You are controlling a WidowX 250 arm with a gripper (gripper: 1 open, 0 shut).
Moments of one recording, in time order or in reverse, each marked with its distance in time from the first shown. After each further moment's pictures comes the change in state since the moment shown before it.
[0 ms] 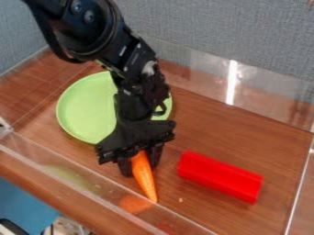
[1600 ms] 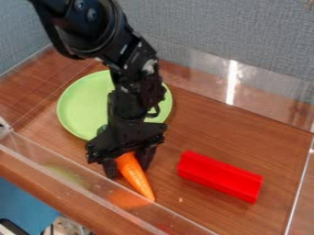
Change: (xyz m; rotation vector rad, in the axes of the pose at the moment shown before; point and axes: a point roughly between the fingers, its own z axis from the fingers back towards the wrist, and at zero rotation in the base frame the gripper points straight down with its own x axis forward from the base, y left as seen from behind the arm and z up) arm 0.000 0.015 0.000 0.114 0.018 0.004
